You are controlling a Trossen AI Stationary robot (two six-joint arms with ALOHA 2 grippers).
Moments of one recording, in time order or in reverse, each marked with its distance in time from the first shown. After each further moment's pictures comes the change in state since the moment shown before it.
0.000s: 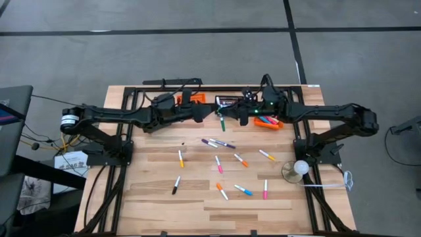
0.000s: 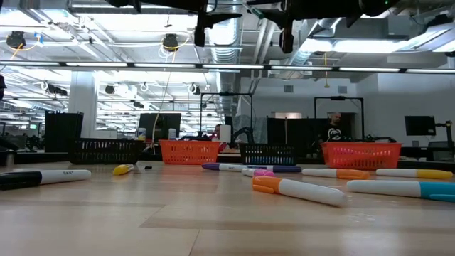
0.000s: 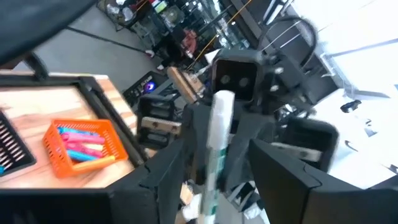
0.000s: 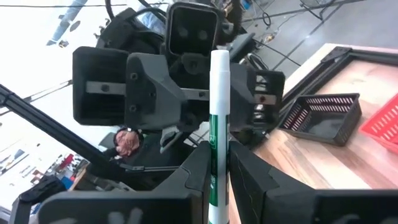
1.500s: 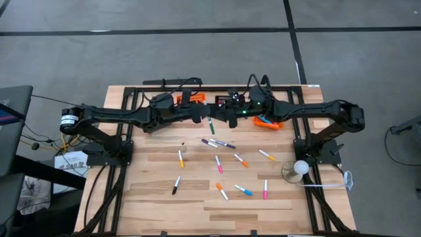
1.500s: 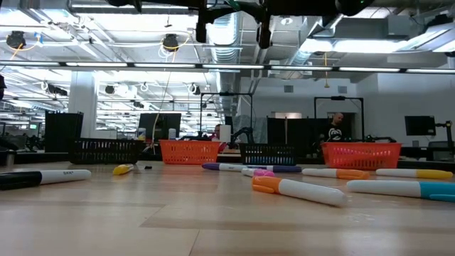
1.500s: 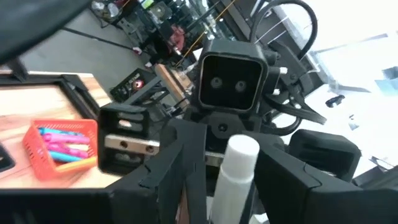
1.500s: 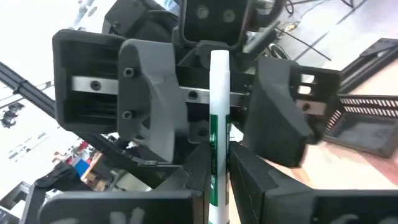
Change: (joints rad) left arm 0.001 -0.006 -0.001 0.029 0.047 0.002; right arm 0.040 0.173 0.147 0.049 -0.055 -0.010
